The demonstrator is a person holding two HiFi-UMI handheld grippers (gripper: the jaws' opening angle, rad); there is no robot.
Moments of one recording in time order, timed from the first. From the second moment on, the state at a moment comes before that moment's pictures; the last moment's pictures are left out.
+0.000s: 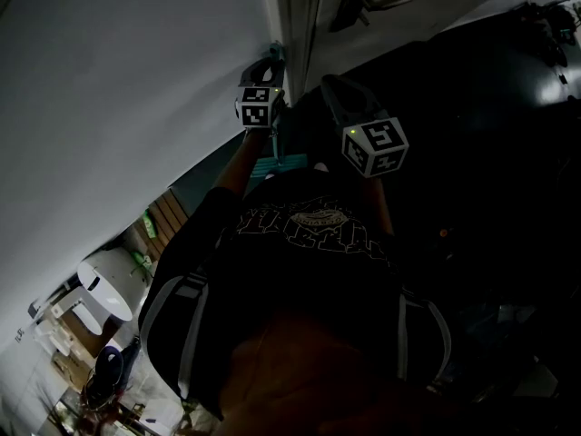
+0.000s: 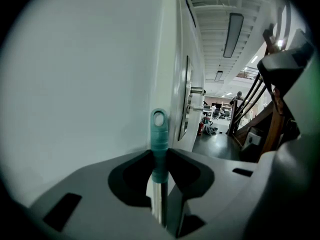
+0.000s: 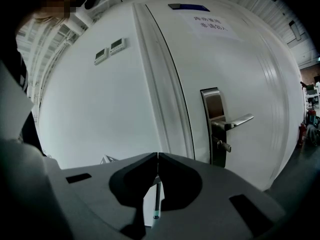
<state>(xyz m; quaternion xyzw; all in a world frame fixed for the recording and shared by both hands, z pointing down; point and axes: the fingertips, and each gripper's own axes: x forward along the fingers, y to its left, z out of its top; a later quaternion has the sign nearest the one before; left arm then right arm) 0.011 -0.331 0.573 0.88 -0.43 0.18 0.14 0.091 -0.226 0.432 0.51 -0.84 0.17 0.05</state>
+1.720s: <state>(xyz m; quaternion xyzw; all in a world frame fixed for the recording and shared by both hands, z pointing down) -0.018 -0.255 0.483 0.88 -0.45 0.12 0.12 0.052 -0.215 0.431 0.46 -0.87 0.16 0.05</state>
